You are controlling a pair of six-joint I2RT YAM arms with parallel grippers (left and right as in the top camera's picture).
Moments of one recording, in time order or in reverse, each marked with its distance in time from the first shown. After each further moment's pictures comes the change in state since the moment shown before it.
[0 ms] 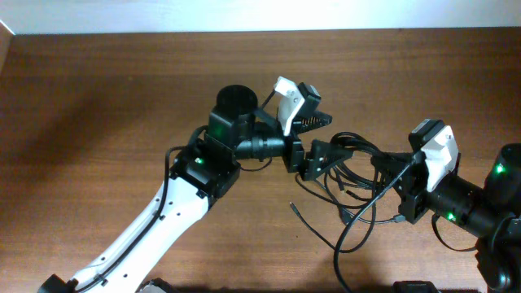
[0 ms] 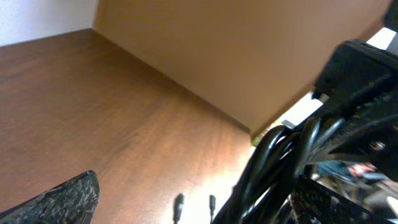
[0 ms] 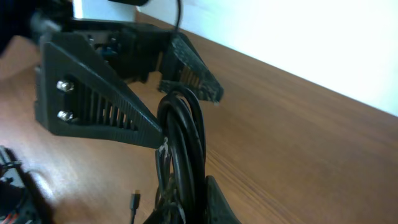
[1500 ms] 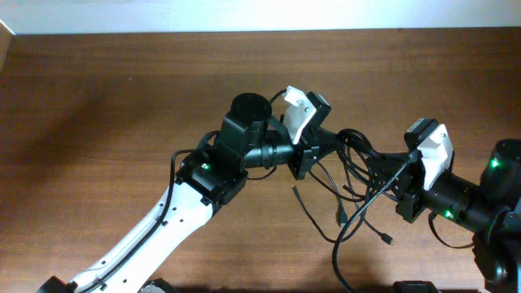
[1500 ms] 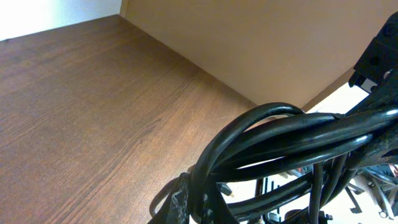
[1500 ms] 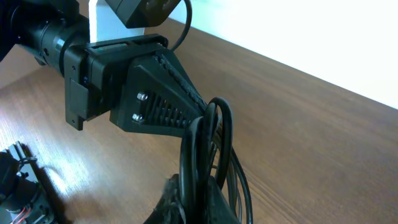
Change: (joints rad) left arm -0.054 -0.008 0.009 -0.113 -0.139 0.084; right arm 0.000 0.013 -0.014 0.005 -0.061 -0.011
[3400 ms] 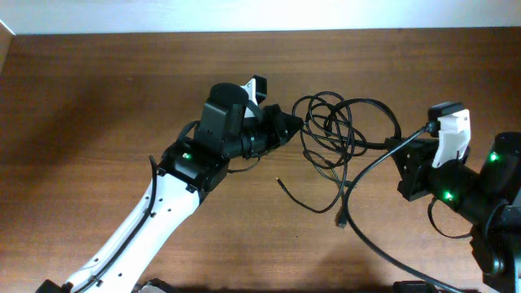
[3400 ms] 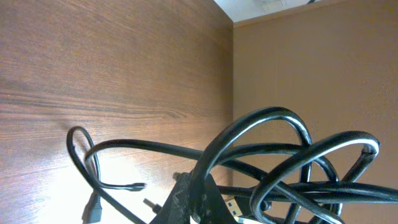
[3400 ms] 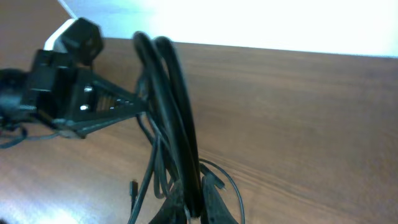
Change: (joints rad) left arm 0.139 0.000 0.002 -0.182 -0.195 -0.811; right arm 0.004 0.022 0.000 0.062 0.257 0.330
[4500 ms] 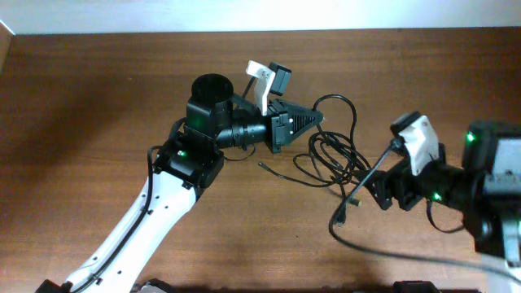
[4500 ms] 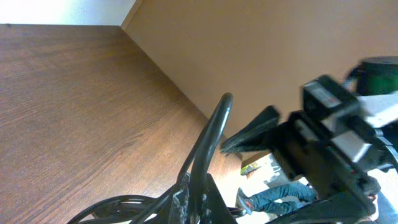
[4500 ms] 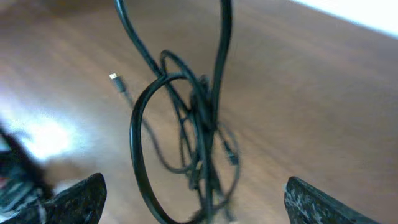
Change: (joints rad) left arm 0.036 0.002 -0.006 0.309 0.372 0.493; right arm -0.003 0.119 0.002 -0.188 -0.125 -0.425
